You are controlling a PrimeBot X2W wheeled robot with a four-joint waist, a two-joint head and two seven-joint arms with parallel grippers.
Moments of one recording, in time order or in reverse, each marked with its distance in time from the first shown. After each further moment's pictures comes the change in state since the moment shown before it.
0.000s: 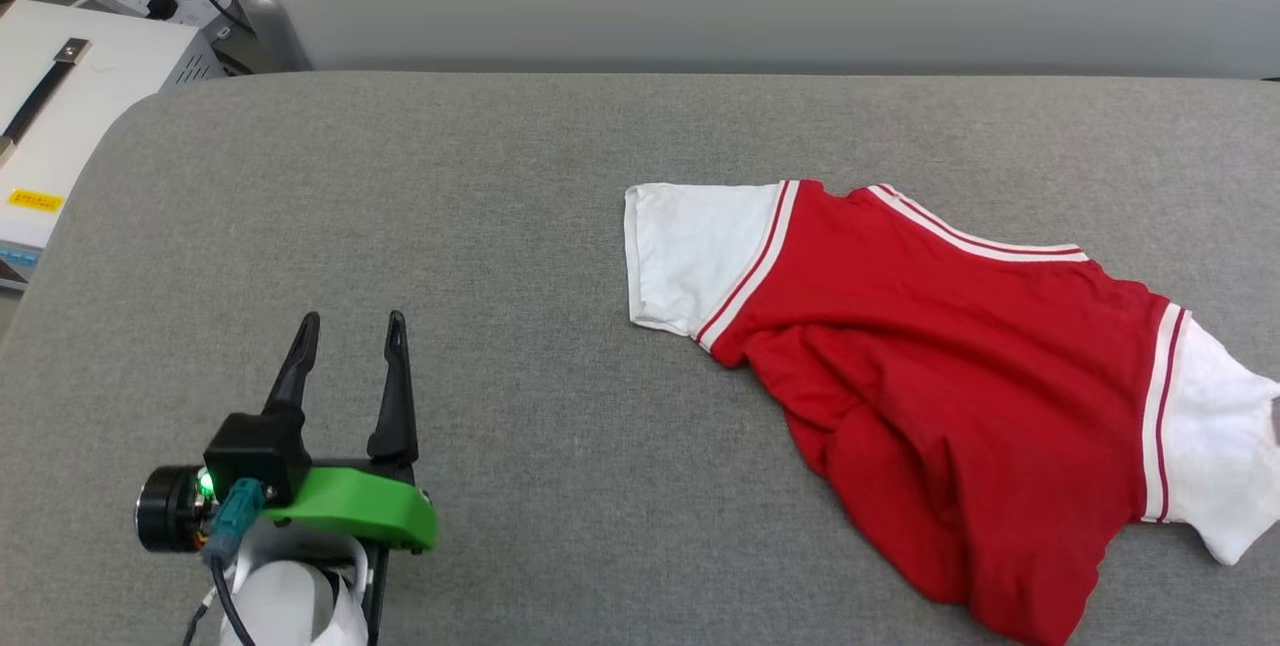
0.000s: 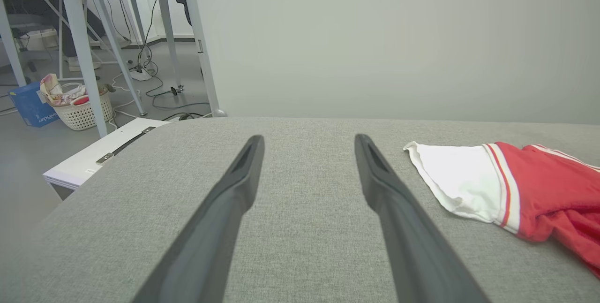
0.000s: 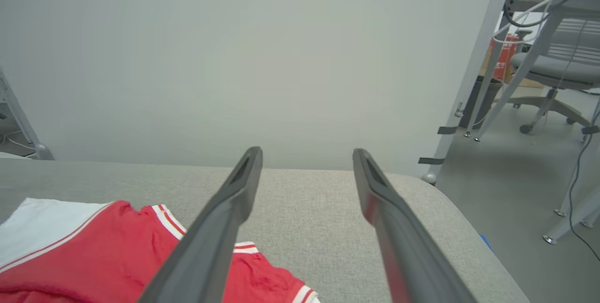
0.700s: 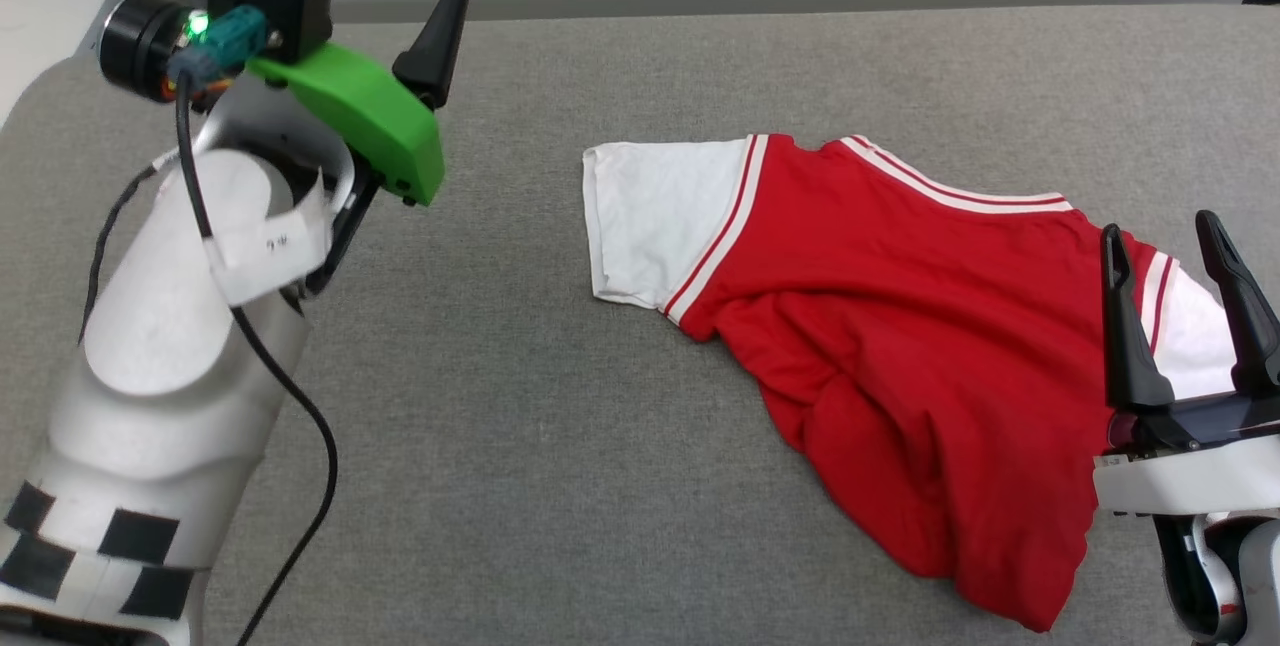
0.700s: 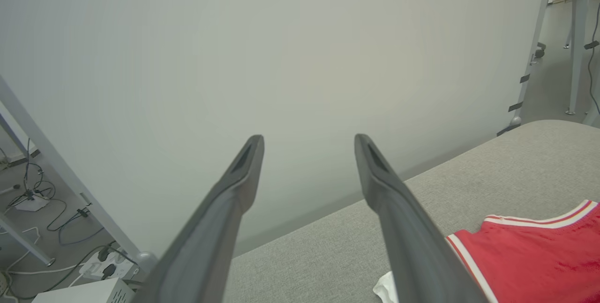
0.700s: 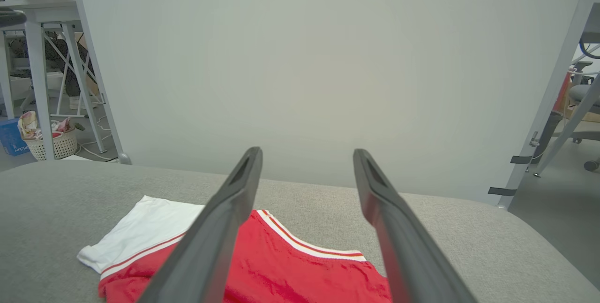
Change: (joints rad) left arm -0.731 0.291 -0.431 0.190 -0.287 -0.033 0.241; right arm 0.185 0.306 0.031 -0.449 -0.243 0.000 0.000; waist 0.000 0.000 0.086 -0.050
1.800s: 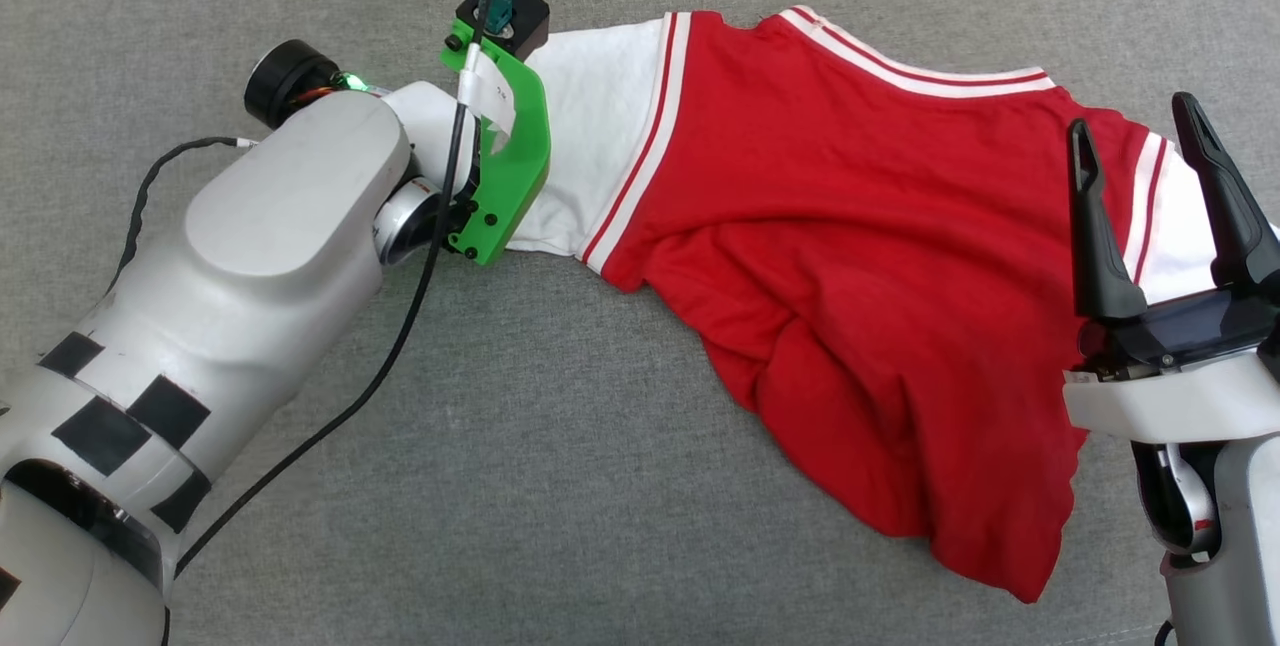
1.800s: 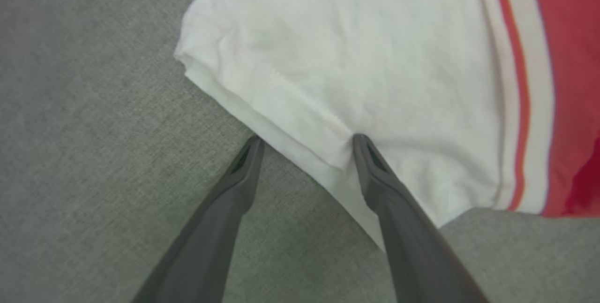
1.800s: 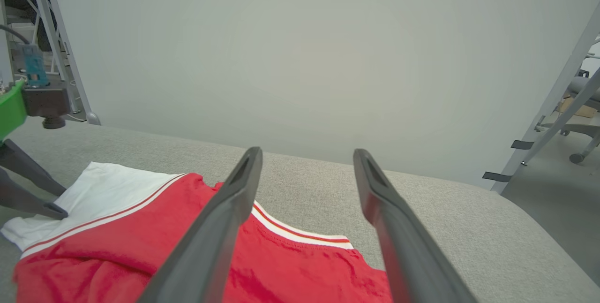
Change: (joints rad) left arm -0.354 0.032 -0.712 0.335 -0.487 0.000 0.728; right arm -0.156 0.001 0.068 -0.020 -0.054 0.000 0.000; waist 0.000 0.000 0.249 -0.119
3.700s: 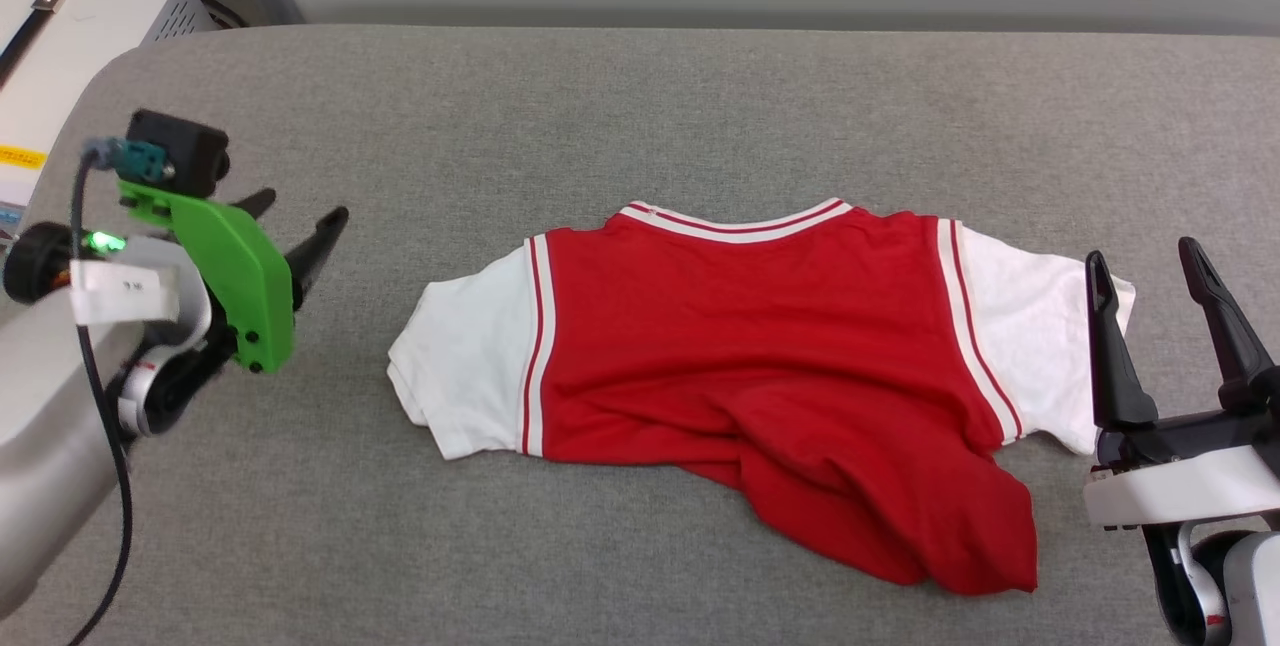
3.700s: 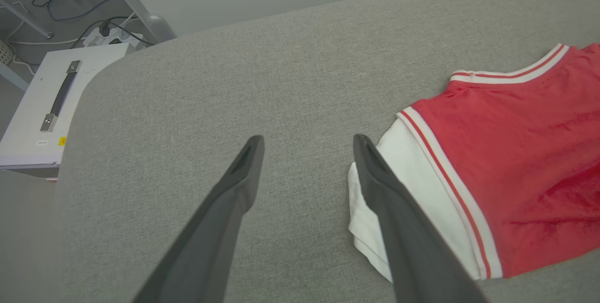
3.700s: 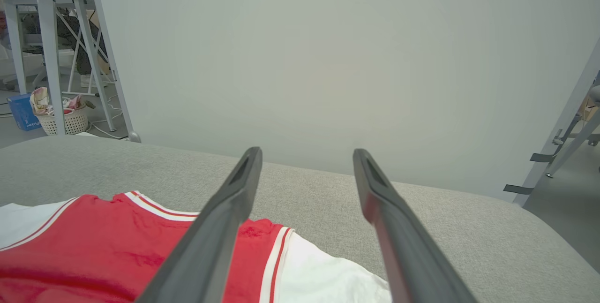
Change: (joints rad) left arm 0.328 0.414 0.079 -0.291 -0.248 0.133 -0.578; right arm 0.168 0.009 -0.073 0.072 -0.003 0.000 0.000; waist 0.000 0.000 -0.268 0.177
